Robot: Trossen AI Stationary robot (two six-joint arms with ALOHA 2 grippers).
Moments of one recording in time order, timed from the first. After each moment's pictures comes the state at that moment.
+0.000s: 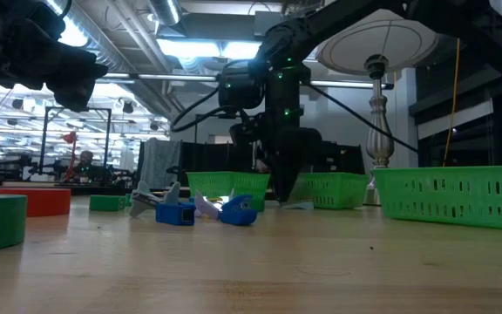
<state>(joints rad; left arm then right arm) -0.09 0.02 0.02 -0.02 -0.03 -0.17 -0.19 2.26 1.79 -1.08 -0.01 -0.37</state>
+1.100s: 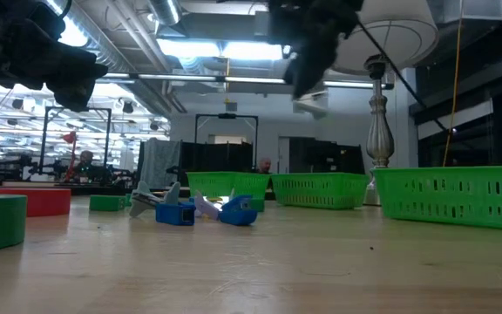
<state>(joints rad) -0.09 0.02 0.02 -0.02 -0.03 -0.17 -0.19 1.78 1.60 -1.05 -0.26 -0.23</state>
